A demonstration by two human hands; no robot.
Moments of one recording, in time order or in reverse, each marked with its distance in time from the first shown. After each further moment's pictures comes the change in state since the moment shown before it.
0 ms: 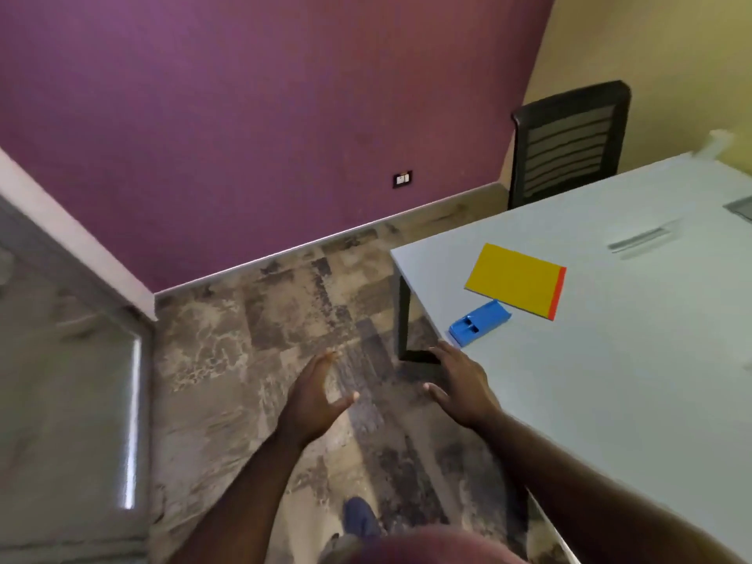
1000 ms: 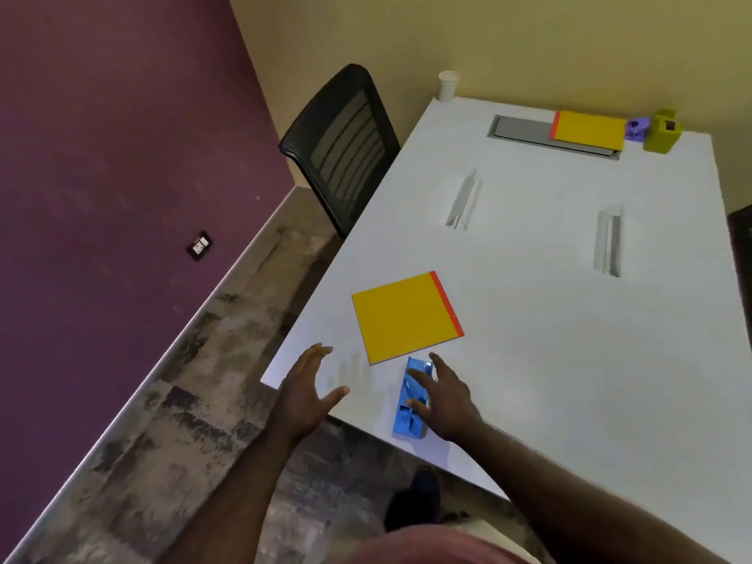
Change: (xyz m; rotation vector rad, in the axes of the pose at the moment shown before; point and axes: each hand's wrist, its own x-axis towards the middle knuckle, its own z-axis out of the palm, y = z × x) left_hand 0.354 0.122 0.077 0.092 -0.499 0.584; right_hand 0.126 0.094 -0.027 0.146 0.112 0.727
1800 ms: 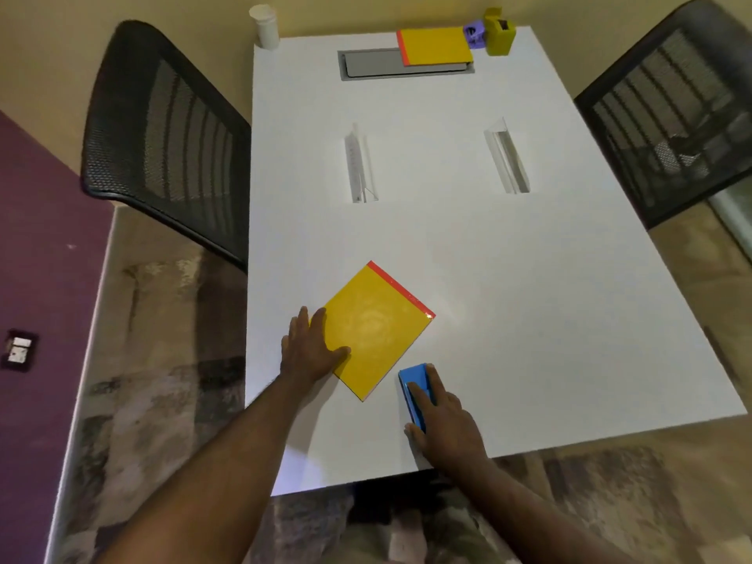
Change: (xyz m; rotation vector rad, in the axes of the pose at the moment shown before) left_hand 0.239 -0.013 0.063 0.323 -0.539 0.172; right_hand 0.028 -0.069 0.044 0.111 0.075 0.582
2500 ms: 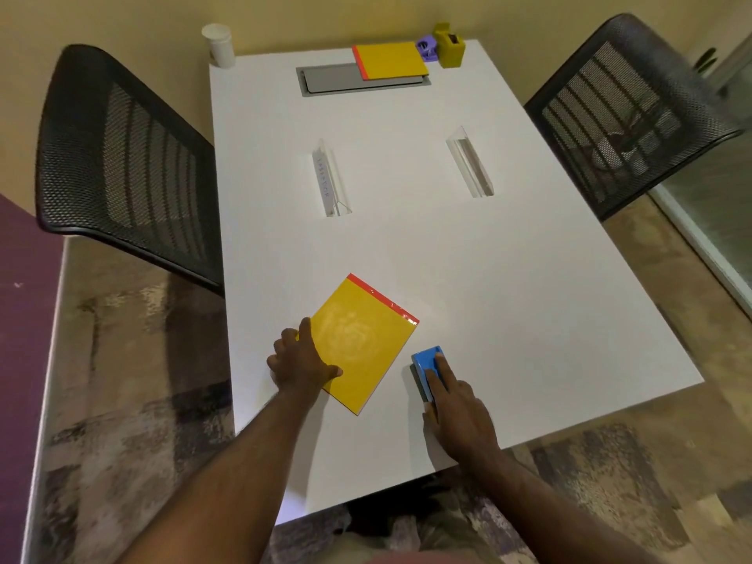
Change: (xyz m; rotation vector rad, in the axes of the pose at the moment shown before) left_hand 0.005 0.016 -0.003 0.134 0.075 -0.061; right_hand 0.000 0.004 -0.025 -0.063 0.160 0.145
